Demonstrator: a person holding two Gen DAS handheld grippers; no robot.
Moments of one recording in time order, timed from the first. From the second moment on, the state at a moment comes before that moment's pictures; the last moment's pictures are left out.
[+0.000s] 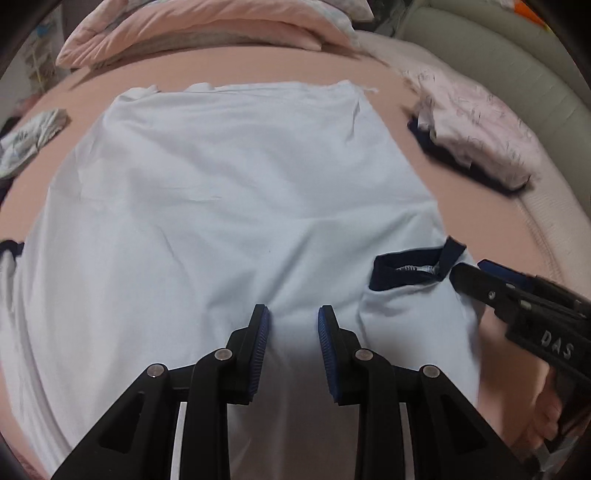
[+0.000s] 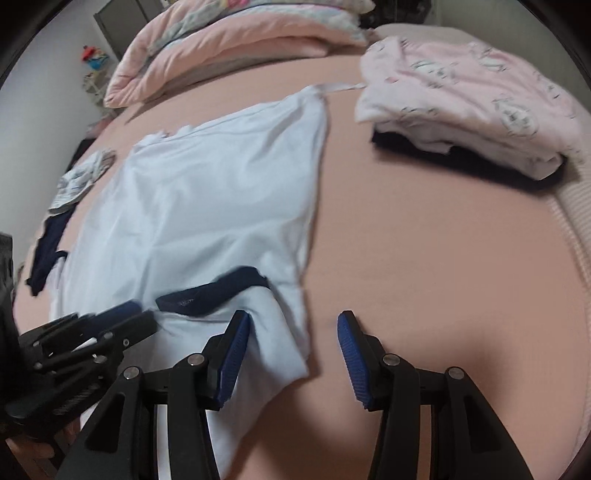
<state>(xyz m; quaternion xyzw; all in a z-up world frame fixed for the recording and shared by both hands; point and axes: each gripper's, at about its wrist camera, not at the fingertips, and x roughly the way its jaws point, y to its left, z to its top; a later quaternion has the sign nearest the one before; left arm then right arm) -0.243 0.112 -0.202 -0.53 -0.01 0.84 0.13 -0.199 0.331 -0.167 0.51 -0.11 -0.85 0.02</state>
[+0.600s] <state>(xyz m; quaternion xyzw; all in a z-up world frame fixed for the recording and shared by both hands) -0.236 0.112 -0.196 -0.53 -0.04 0.83 0.17 -0.183 0.338 -0.161 0.53 -0.11 -0.84 0.03</state>
